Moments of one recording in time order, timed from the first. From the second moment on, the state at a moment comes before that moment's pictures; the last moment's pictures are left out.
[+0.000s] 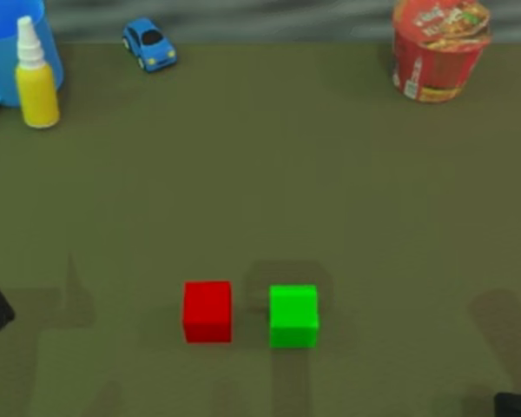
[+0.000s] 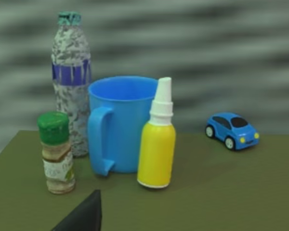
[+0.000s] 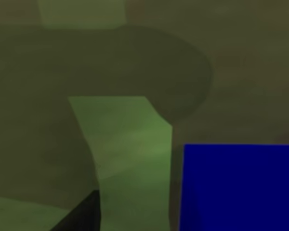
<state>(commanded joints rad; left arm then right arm) 0.02 0.00 0.00 0.00 0.00 0.00 0.33 1.29 0.31 -0.59 0.00 0.48</state>
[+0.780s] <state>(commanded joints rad) 0.02 0.00 0.00 0.00 0.00 0.00 0.33 1.29 0.31 -0.59 0.00 0.48</state>
